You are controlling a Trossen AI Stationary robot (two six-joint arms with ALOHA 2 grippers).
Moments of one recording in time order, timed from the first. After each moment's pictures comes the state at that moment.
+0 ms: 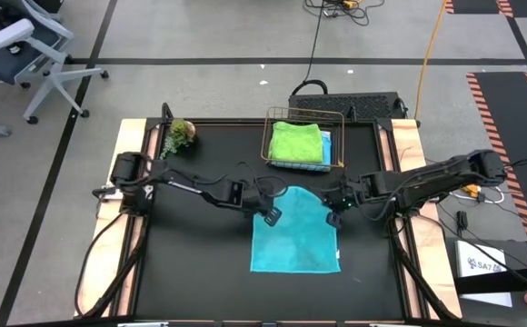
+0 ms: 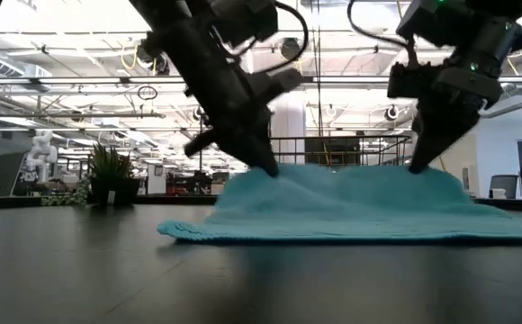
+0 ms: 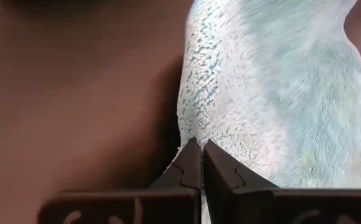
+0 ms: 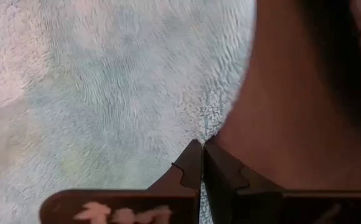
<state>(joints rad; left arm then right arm) -0.07 1.89 1.20 -0.25 -0.21 -0.85 0.06 1.15 0.56 -0.44 0.10 0.39</state>
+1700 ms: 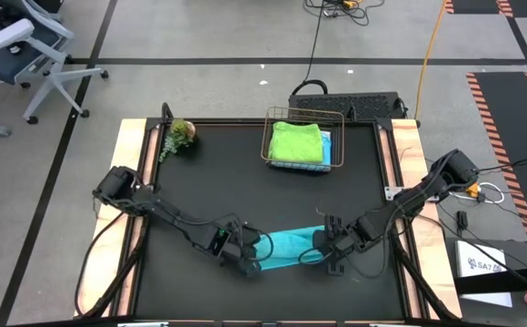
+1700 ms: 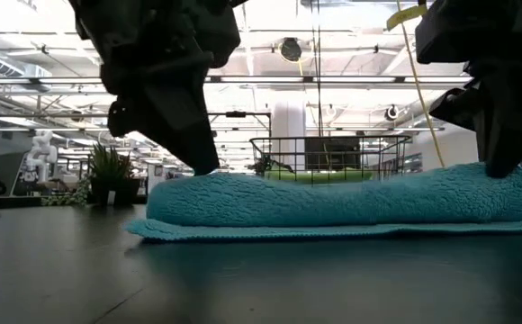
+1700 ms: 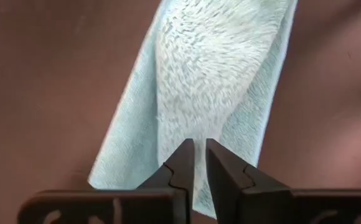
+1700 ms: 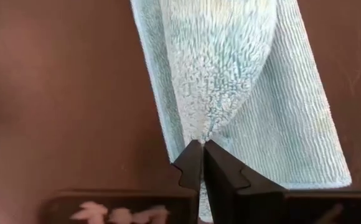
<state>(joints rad) -0.45 1.86 1.20 -0.40 -0.26 -0.95 0.54 1.50 0.82 -0.47 0.13 0.62</state>
